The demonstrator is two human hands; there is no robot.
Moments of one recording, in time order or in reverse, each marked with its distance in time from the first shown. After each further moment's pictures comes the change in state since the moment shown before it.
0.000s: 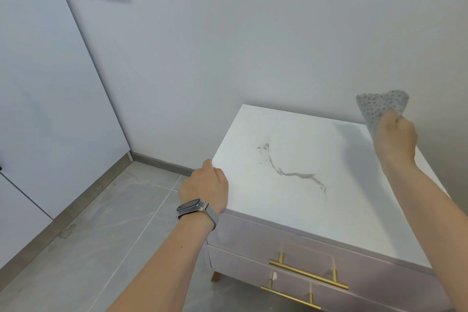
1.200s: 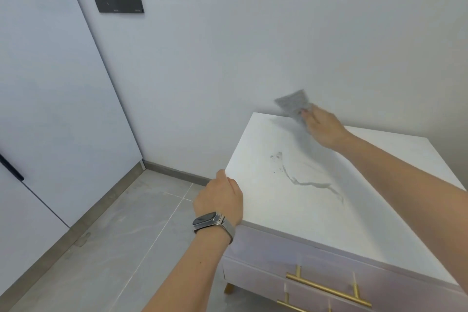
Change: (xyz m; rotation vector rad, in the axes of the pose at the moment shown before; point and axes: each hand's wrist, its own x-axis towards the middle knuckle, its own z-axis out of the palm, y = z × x) left_hand -0.001 0.000 0.002 0.026 0.020 0.000; right_hand -0.006 -0.034 0.102 -0.287 -0.583 -0.503
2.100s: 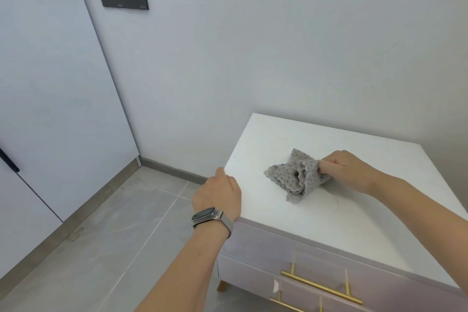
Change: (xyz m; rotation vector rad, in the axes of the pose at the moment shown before) left_hand -0.003 0.003 -0.006 -0.027 -0.025 -0.014; right_hand -0.078 0.023 -0.026 -0.045 -0.426 -0.044
